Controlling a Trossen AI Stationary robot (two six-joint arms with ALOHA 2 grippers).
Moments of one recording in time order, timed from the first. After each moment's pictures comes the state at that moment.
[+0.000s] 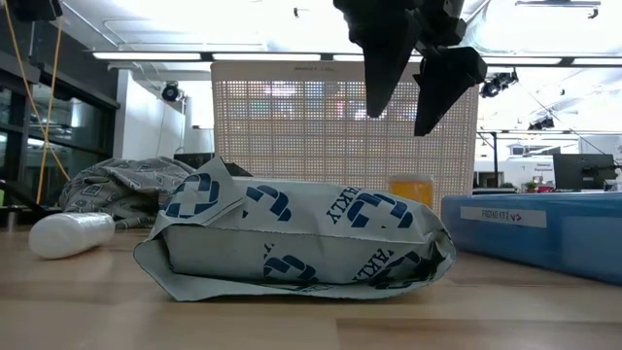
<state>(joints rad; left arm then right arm) -0.39 0.64 1.20 -1.54 -0.28 -0.81 0.27 1.83 1.51 -1.00 0.18 1.07</state>
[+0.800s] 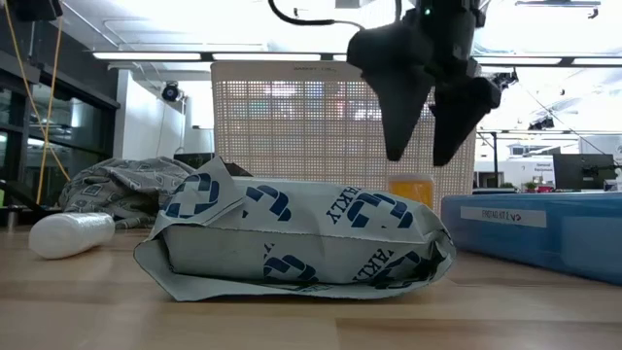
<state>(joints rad) -0.39 0.64 1.20 -1.54 -0.28 -0.81 0.24 1.83 1.39 -0.96 0.19 1.12</state>
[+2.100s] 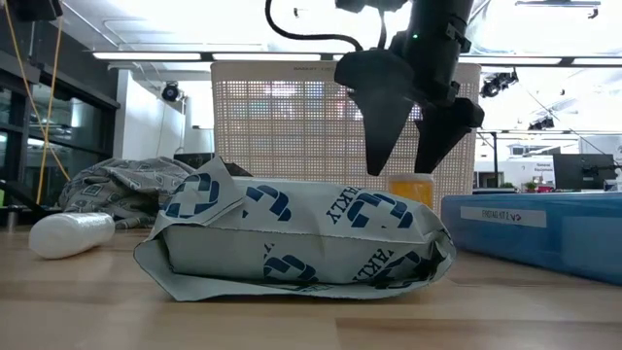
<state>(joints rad) -0.39 0.64 1.20 -1.54 -0.28 -0.81 0.20 1.83 1.32 -0.84 0.23 1.07</state>
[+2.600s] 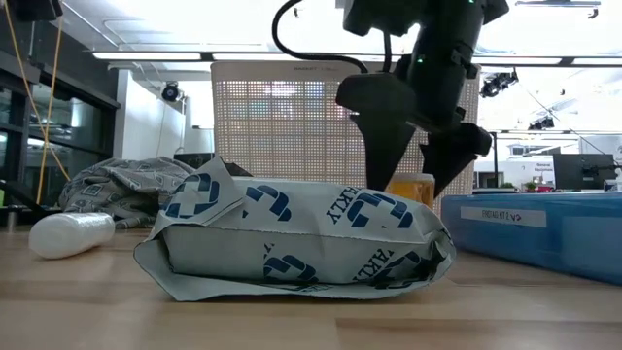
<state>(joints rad) -0.39 0.64 1.20 -1.54 -0.28 -0.81 0.20 1.83 1.21 -0.68 0.20 1.12</state>
